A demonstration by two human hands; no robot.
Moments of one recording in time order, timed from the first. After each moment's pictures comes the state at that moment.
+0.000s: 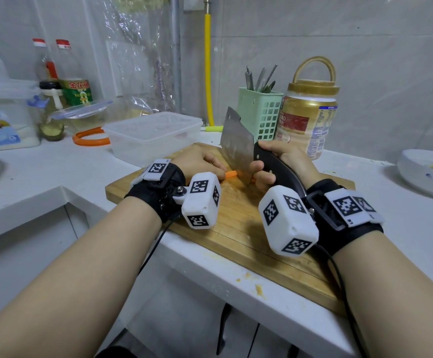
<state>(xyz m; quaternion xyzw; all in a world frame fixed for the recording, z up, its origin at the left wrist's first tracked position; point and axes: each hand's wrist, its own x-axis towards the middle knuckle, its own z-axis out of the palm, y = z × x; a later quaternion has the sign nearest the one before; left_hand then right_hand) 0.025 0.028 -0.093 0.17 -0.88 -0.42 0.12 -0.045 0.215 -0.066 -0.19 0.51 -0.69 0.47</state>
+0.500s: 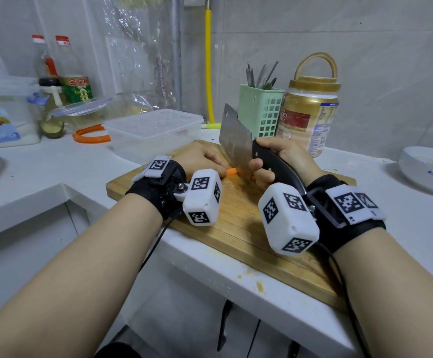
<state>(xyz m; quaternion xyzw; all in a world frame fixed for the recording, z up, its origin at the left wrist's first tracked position) 0.026 0.029 -0.091 0.15 -0.88 -0.42 0.13 -0.042 0.212 -0.063 -0.20 0.55 -0.68 0.45</state>
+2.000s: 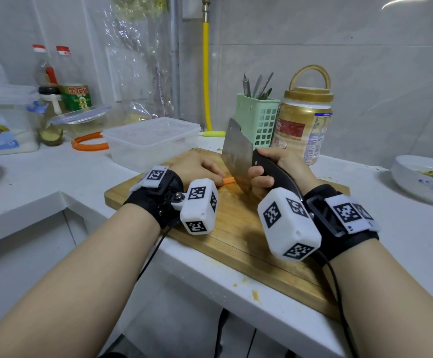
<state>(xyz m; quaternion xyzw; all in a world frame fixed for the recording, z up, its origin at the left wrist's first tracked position) 0.025 0.023 -0.095 0.15 -0.88 -0.43 0.12 -0.042 0.215 -0.060 -0.17 0.51 -0.70 0.48</state>
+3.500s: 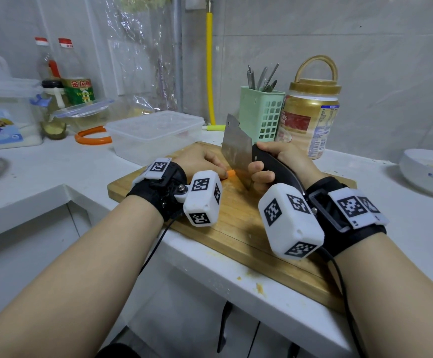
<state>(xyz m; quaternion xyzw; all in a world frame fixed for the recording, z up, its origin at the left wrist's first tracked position) 0.024 0.025 -0.093 0.15 -0.88 -0.43 0.13 -0.040 0.212 -0.061 -0.18 0.54 -0.68 0.47</state>
